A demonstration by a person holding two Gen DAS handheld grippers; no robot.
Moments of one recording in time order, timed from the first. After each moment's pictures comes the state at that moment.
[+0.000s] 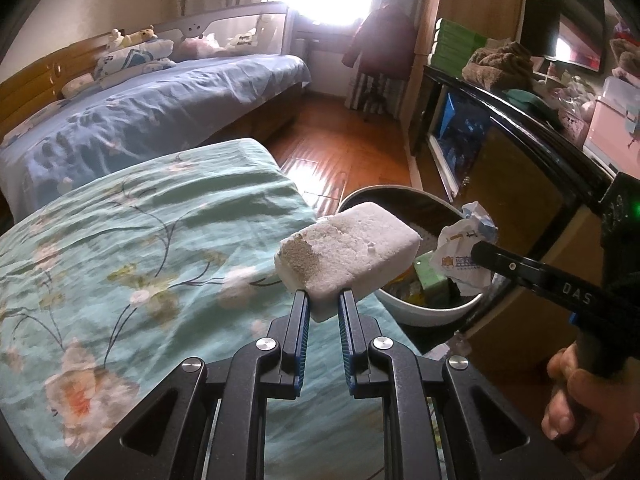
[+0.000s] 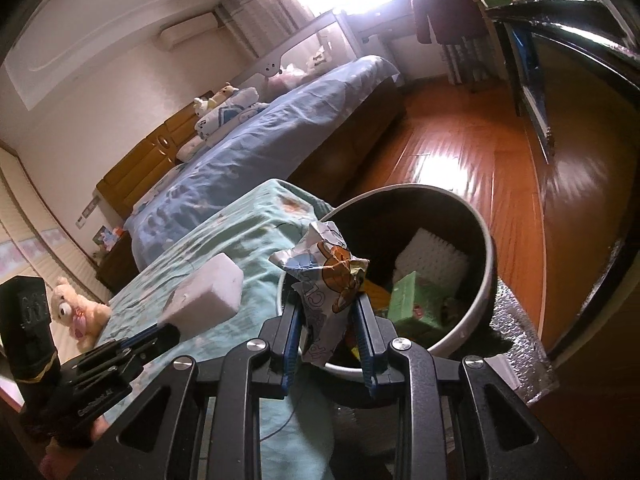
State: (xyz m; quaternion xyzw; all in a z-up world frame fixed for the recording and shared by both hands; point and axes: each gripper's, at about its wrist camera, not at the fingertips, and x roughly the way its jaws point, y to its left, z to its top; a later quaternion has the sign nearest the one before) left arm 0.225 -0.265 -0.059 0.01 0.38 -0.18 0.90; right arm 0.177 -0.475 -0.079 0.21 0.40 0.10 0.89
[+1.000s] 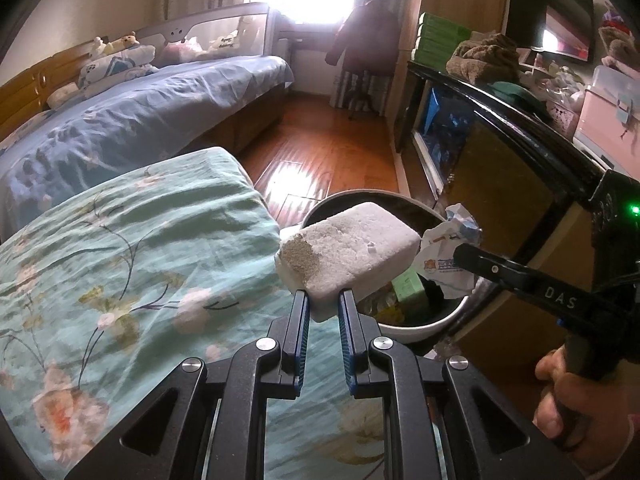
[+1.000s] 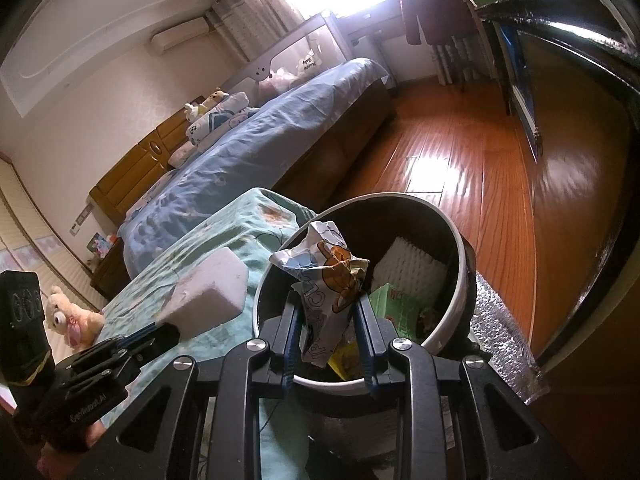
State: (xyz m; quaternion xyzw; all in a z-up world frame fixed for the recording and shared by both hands) left arm 0.237 -0.293 -0.060 0.02 0.38 -0.20 0.90; right arm 0.183 -0.489 -0.081 0.22 0.40 0.09 0.89
